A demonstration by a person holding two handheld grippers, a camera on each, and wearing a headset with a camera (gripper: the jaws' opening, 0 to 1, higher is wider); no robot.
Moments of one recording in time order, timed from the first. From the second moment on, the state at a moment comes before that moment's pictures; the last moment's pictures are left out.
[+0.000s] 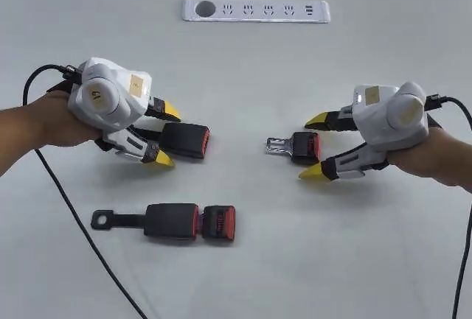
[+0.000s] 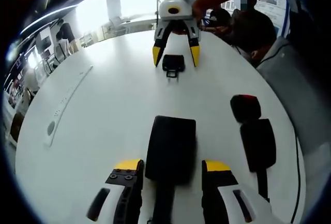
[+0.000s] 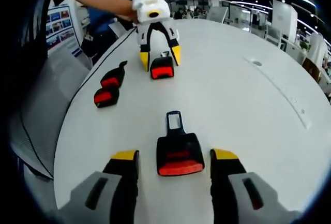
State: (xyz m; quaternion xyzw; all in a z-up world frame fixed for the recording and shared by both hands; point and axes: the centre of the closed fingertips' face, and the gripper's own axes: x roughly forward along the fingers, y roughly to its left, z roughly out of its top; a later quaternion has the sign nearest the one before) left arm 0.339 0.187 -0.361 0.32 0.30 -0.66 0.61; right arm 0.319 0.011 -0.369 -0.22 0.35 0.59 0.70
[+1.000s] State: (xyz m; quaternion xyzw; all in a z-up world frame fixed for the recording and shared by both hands) left arm 0.344 0.179 -0.361 0.30 0.33 -0.60 0.66; right arm 0.326 0.014 -0.368 -0.31 0.39 0.60 0.63
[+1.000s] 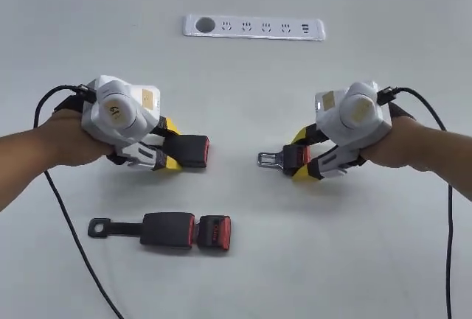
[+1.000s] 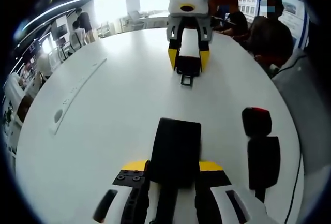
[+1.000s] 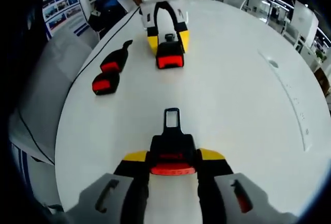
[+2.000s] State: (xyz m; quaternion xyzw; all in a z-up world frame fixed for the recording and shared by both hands) left arm 0.341 0.178 -0.363 0.31 0.33 -0.61 0.65; right arm 0.333 0.092 -0.377 -0.27 0.31 0.64 0.65
